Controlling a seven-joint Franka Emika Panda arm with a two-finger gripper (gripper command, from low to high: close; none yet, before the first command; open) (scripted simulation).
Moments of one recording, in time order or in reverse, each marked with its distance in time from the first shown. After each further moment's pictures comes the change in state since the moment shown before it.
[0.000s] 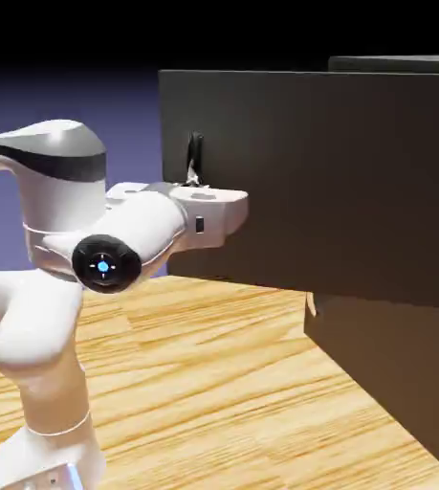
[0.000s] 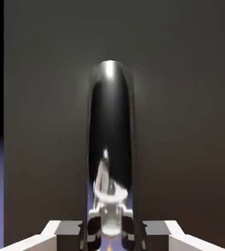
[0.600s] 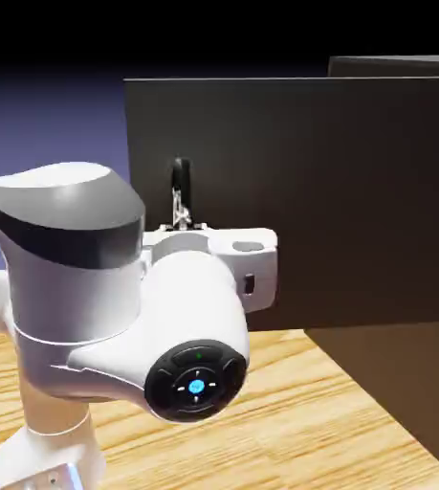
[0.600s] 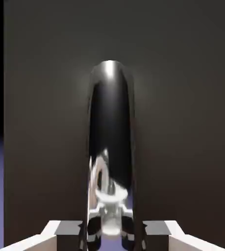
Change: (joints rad) arm 0.518 0.188 -0.546 0.632 -0.339 -0.529 0.002
